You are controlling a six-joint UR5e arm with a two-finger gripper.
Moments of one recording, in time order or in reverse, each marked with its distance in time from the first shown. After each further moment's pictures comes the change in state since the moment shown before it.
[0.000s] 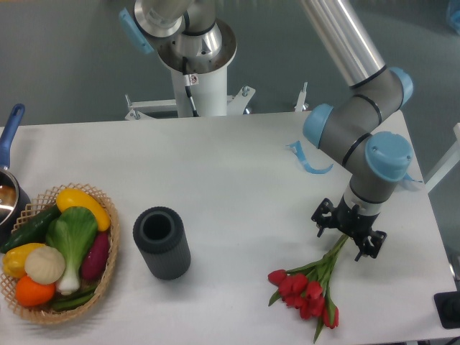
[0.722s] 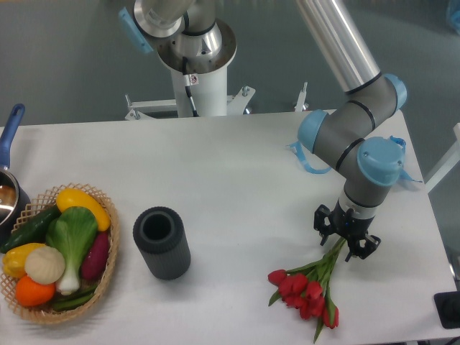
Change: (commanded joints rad) arm -0.002 -0.002 0.000 0.012 0.021 -0.003
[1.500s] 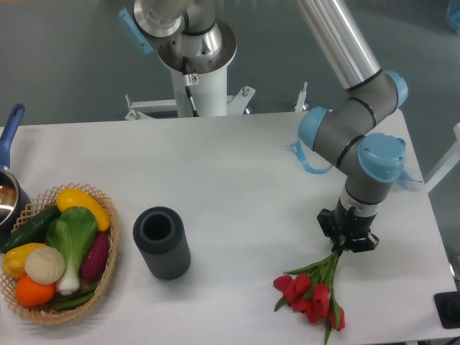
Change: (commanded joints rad) arm 0.002 0.015 0.000 0.000 -0.003 -0.044
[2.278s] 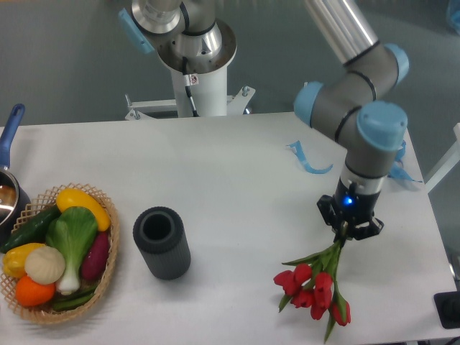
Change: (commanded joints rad) arm 0.029 0.250 -0.101 -0.002 -0.288 -0.057
